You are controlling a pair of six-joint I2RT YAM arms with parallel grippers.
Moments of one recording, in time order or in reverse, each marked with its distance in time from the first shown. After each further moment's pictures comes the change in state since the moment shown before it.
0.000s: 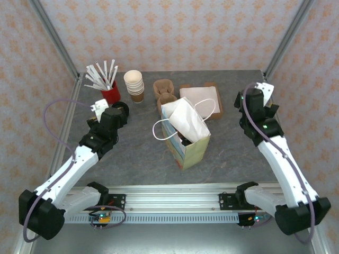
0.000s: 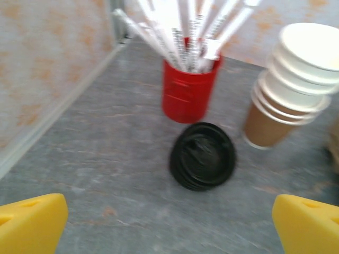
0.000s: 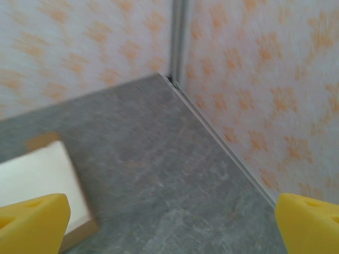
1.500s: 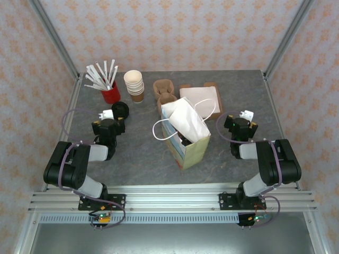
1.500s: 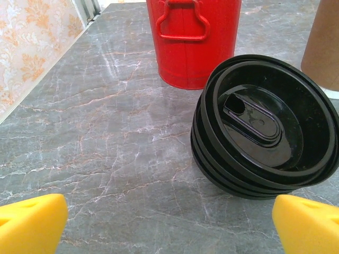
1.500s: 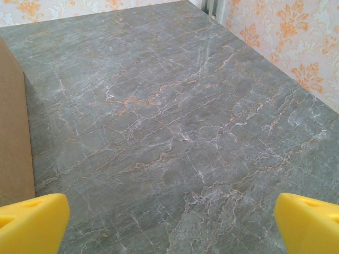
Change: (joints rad) left arm 0.260 0.486 -0.380 1.026 0.308 0.421; right arm -0.164 0.460 -0.694 1.301 -0.275 -0.163
